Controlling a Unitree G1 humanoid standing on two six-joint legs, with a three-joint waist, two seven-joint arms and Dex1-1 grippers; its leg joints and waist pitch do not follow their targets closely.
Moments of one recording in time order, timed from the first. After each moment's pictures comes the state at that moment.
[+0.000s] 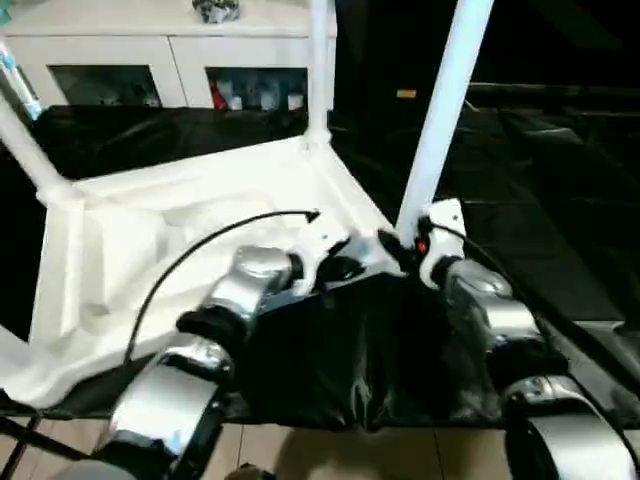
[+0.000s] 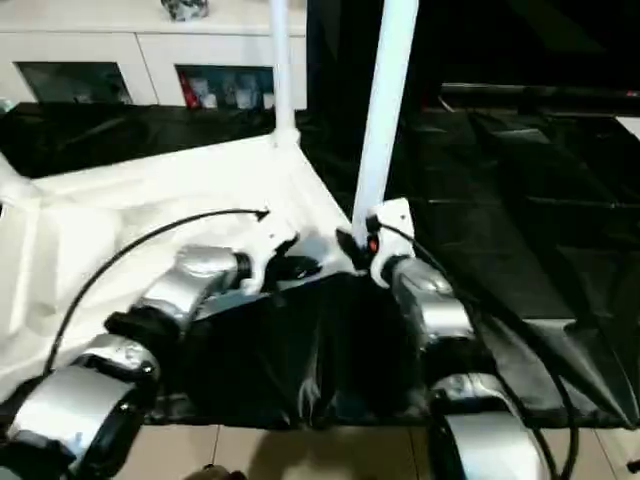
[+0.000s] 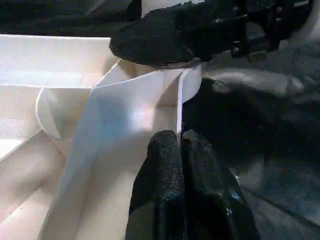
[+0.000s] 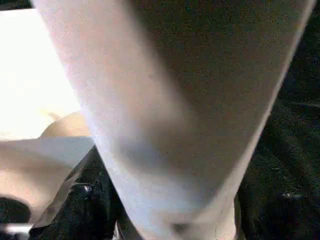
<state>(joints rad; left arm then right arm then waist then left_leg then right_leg) -0.82 0.06 -0.17 1.01 0.09 0.01 -0.82 -0.64 -0.14 -0.04 0.84 0.12 0.07 0.37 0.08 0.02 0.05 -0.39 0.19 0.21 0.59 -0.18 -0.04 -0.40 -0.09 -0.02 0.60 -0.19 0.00</state>
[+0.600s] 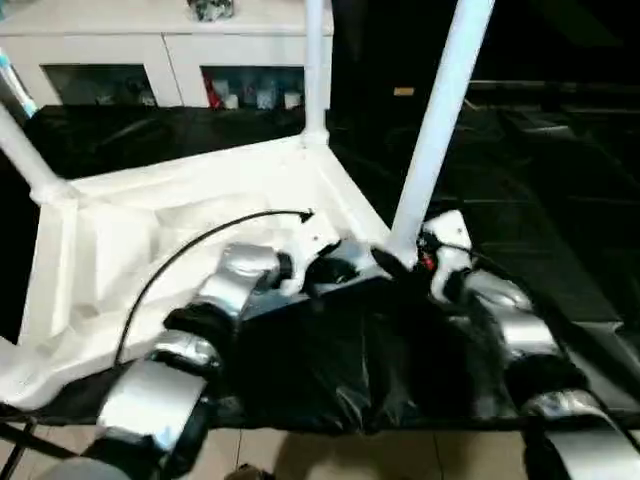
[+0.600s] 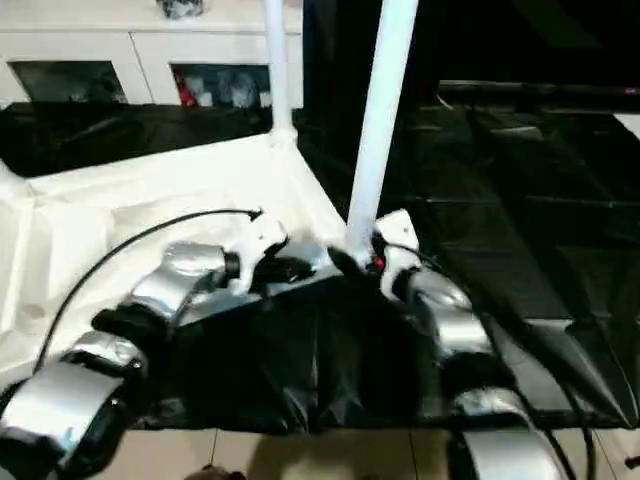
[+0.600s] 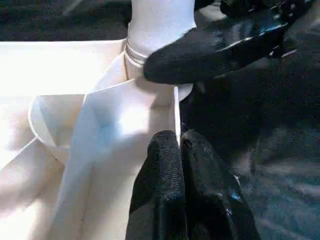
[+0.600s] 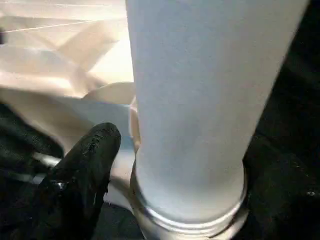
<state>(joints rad) -0.81 0.14 -0.17 1.01 0.07 -0.06 -1.03 -0.54 -0.24 0.01 0.76 0.13 -0.02 0.76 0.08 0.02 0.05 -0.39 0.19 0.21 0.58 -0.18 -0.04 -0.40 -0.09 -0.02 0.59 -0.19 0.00</state>
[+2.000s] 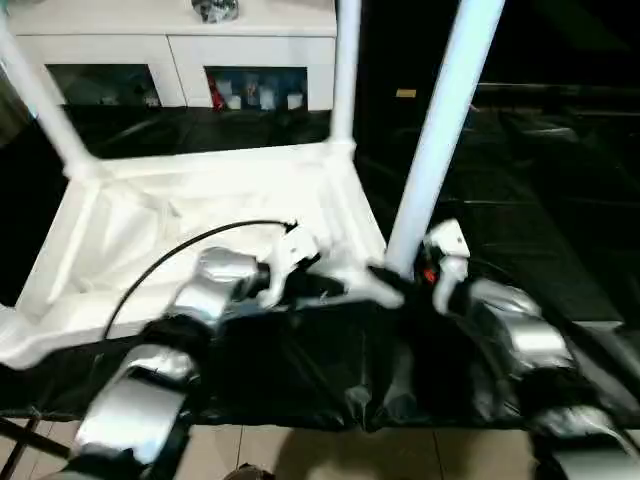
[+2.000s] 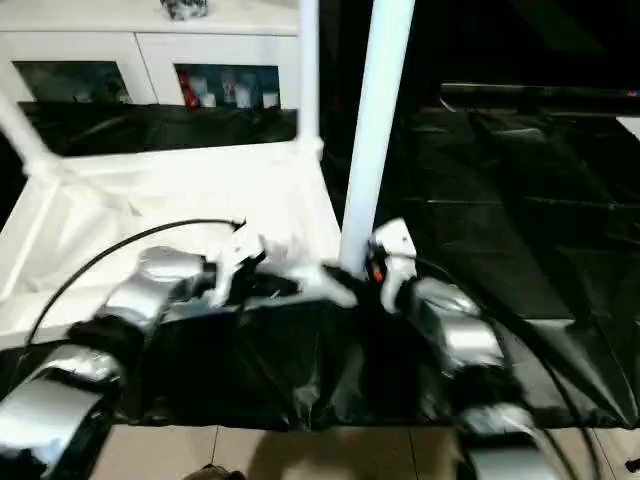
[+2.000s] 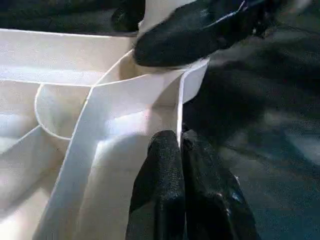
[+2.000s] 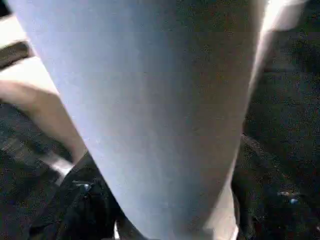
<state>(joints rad) -0.78 0.13 -0.17 0.96 0.08 -0.02 -1.00 -0.55 -0.19 0.00 0.72 0.14 0.10 0.61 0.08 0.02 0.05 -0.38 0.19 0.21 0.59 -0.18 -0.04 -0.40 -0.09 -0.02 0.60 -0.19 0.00</state>
